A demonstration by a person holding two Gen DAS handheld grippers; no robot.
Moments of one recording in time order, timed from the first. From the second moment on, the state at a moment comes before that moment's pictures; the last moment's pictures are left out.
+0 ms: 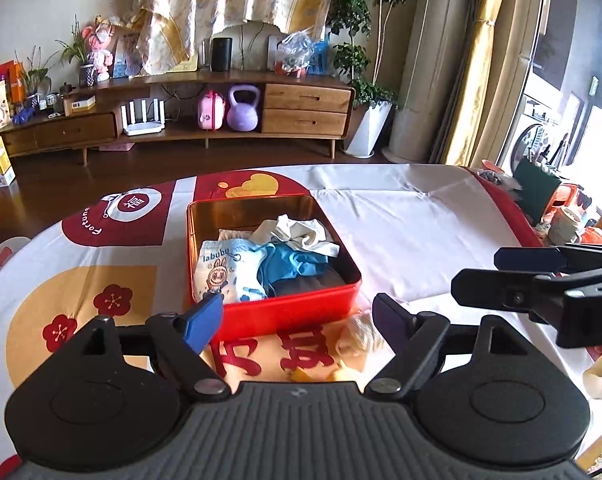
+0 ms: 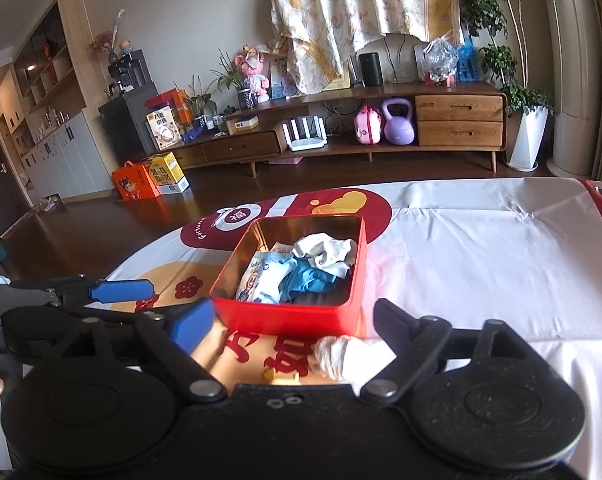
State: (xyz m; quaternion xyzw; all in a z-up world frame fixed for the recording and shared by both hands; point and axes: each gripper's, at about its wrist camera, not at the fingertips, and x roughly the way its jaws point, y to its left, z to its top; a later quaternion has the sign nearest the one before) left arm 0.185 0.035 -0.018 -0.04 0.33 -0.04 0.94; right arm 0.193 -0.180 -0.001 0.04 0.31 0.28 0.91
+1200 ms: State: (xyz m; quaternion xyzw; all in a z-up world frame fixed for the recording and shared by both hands) left arm 0.129 0.005 -0.099 -0.05 0.38 -0.06 0.92; right arm 0.143 -0.181 -0.111 -0.07 0.35 0.28 0.89
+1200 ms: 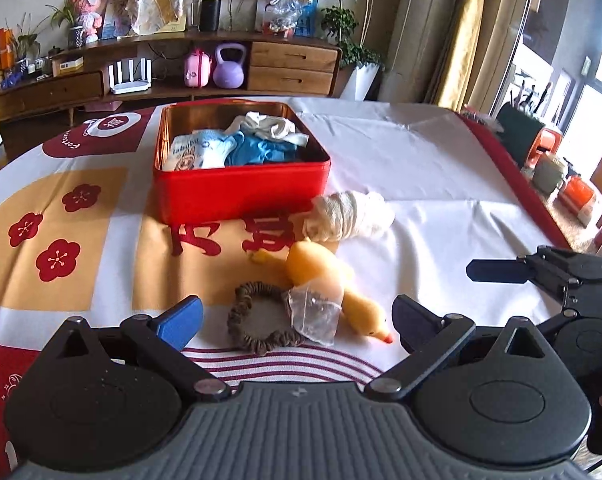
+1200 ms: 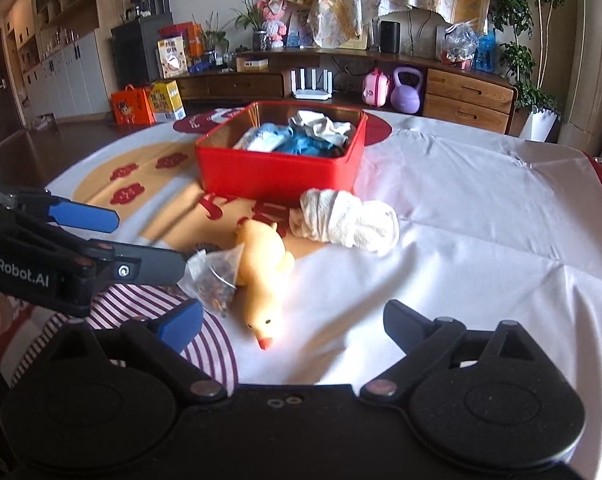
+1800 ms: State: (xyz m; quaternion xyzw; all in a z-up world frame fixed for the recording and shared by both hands) left arm 0.158 0.001 -0.135 -0.04 0.41 -0.04 0.91; right arm 0.169 -0.168 -0.138 -0.09 0.37 0.31 0.87
